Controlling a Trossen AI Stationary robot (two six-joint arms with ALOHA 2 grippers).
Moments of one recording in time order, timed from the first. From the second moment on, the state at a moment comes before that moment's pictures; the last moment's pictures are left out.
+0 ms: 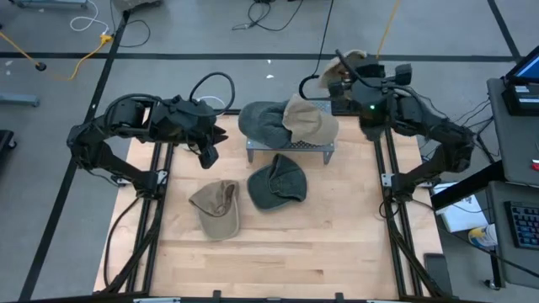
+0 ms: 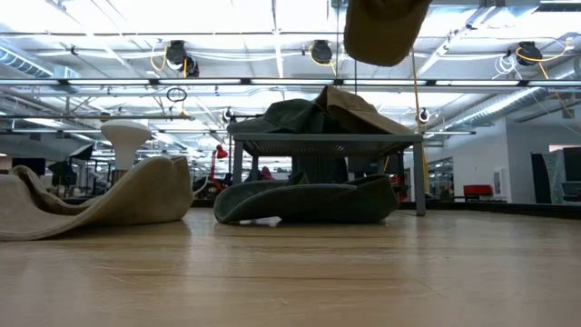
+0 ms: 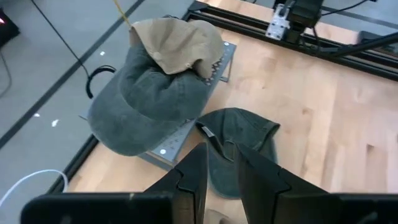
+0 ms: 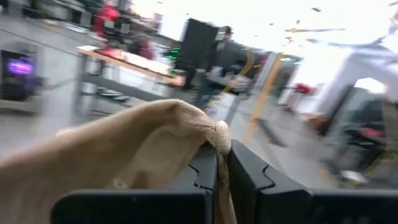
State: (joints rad) left arm 0.01 1.37 1.91 -1.26 -0.29 -0.30; right arm -0.08 1.46 1.93 -0.73 1.54 -0.04
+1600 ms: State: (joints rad) left arm 0.01 1.37 1.91 -1.29 -0.08 -0.25; right arm -0.19 1.39 1.93 -0.91 0.65 0.69
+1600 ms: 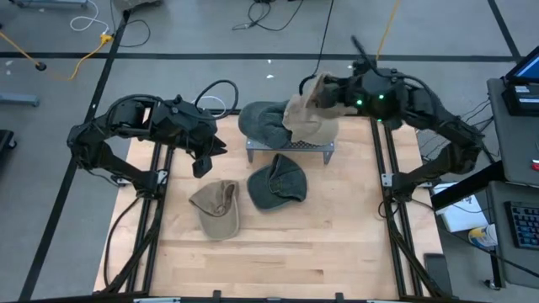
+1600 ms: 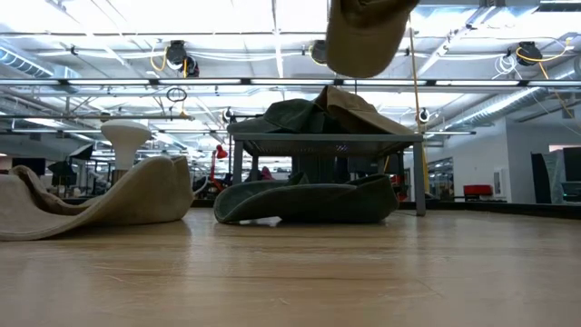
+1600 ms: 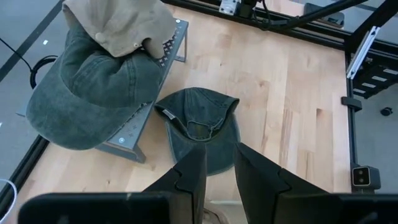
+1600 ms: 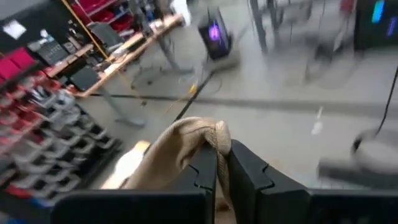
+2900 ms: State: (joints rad) left arm 0.01 1.37 1.91 -1.34 -0.07 -0.24; right arm -0.47 1.24 1.93 -1.17 0.34 1.11
